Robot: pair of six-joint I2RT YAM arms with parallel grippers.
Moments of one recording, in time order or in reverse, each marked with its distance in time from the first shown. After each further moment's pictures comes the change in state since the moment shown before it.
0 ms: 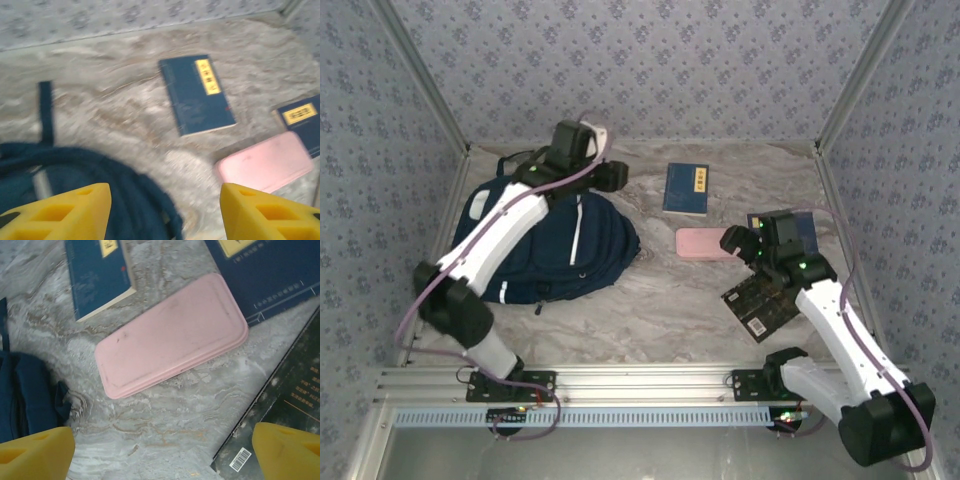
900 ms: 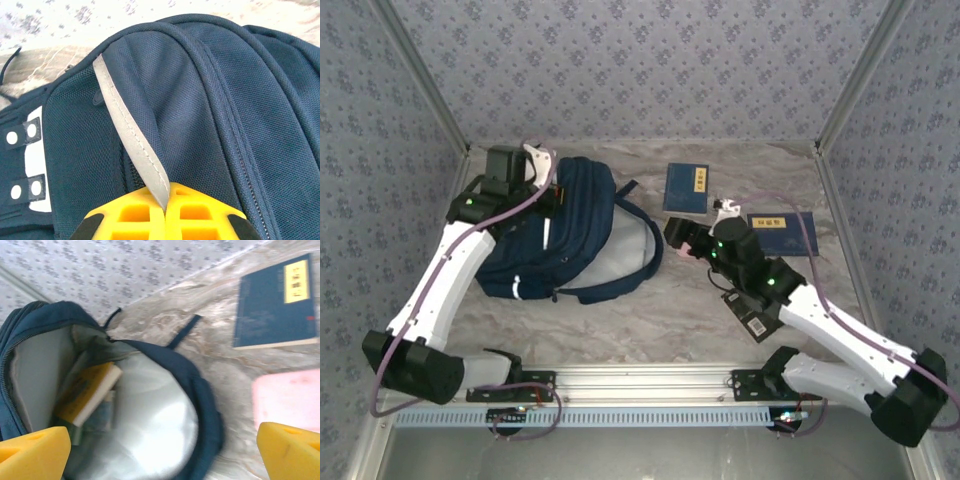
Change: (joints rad) left arm 0.235 -0.380 -0.309 -0.145 -0.029 0.214; right arm 0.480 -0.015 -0.034 0.464 0.232 -0.035
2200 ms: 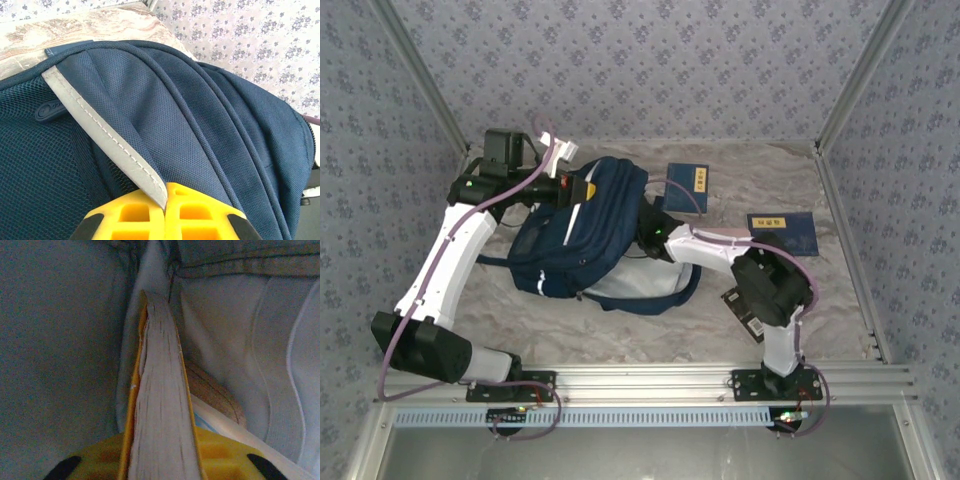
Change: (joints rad) left arm 0.034 0.085 0.132 -0.003 0.710 0.003; right arm 0.091 0.980 0.548 0.326 -0.341 0.423
